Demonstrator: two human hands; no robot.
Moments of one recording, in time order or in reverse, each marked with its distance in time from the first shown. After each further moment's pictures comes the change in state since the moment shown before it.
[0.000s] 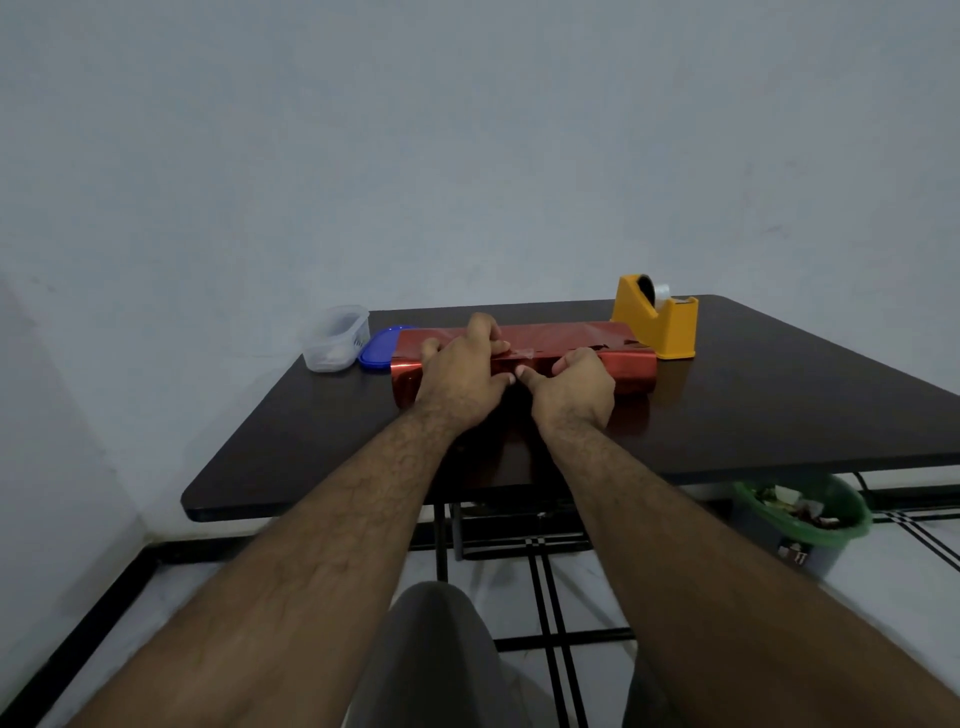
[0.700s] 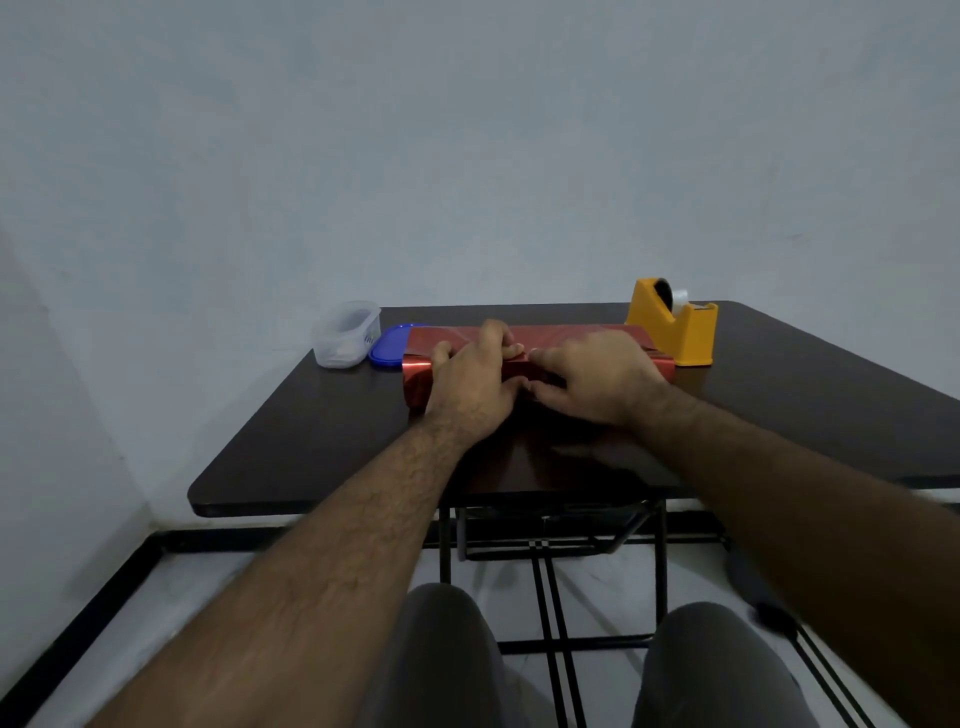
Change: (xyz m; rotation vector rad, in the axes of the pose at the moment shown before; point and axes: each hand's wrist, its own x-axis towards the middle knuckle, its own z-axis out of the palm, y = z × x) left_hand -0.005 -0.011 0.011 -0.040 0.061 0.031; right_hand 0.042 -0.018 -0.043 -1.020 -0.250 -1.190
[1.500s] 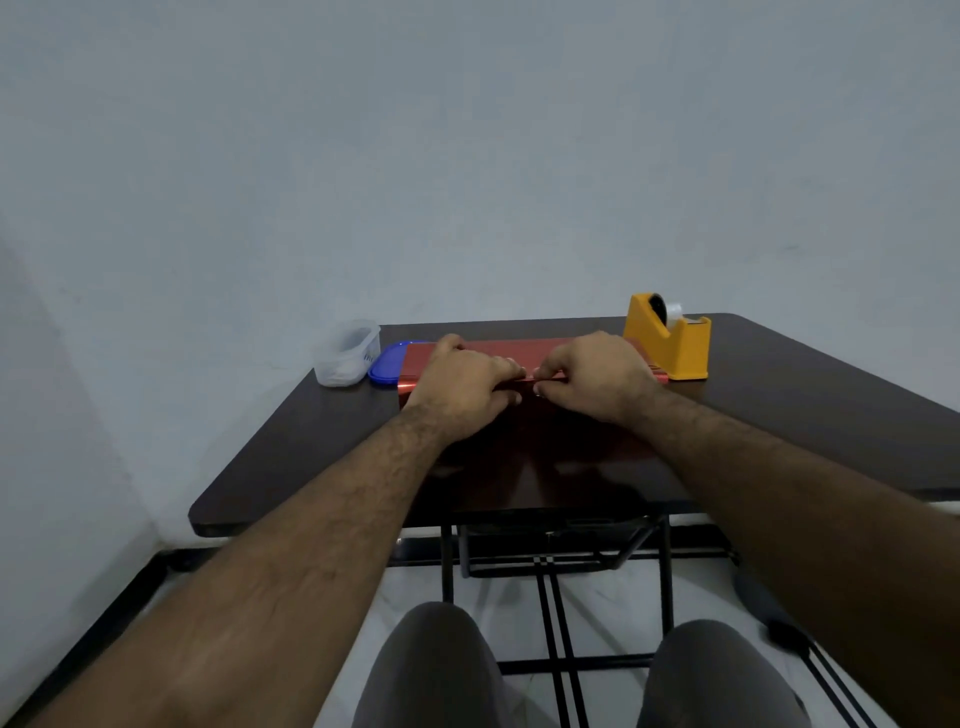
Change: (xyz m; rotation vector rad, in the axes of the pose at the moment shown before) left_hand 0.025 -0.007 -0.023 0.424 -0.163 0.283; right_hand 0.011 0.022 0.007 0.293 0.020 0.153
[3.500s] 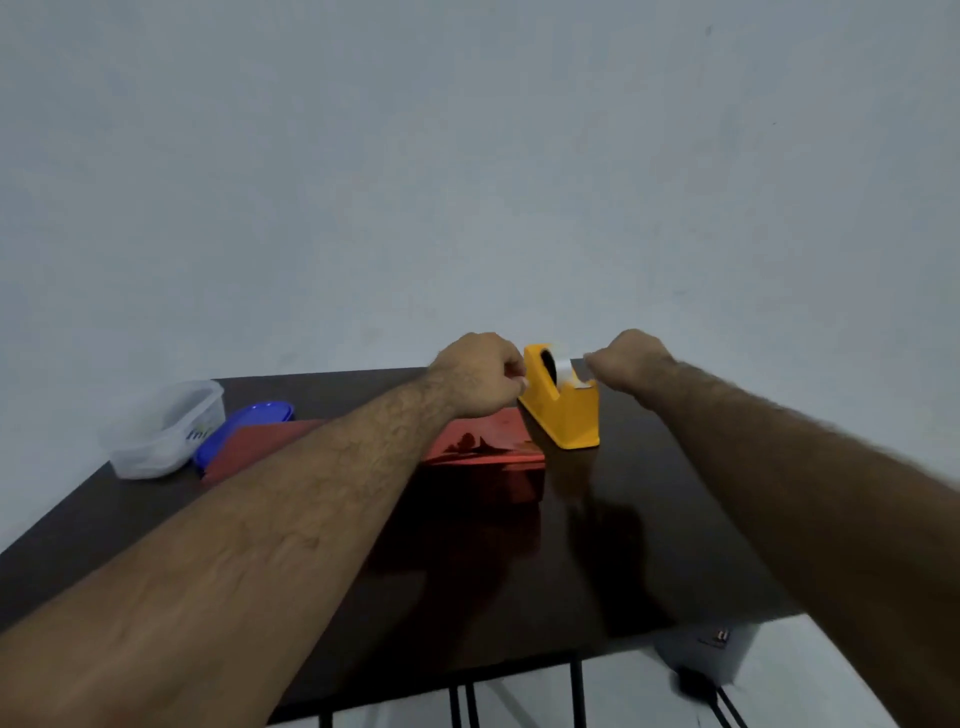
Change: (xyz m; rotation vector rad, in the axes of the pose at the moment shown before) left_hand 0.196 0.096 0.015 -0.313 -0.175 -0.057; right_hand 0.048 0.207 -0.048 0.273 -0.093 0.818
